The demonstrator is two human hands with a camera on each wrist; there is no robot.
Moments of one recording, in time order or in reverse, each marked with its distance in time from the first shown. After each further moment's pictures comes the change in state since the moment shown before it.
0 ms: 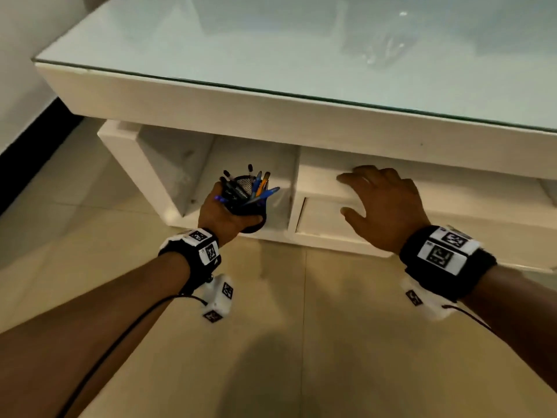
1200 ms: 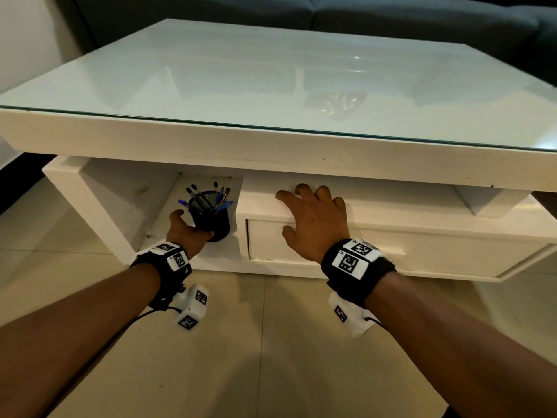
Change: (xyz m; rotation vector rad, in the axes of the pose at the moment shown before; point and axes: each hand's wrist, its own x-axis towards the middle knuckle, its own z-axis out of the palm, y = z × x) left_hand 0.049 -0.013 0.043 -0.003 0.129 -0.239; right_hand -0.002 0.000 0.005 0.026 0.053 0.098
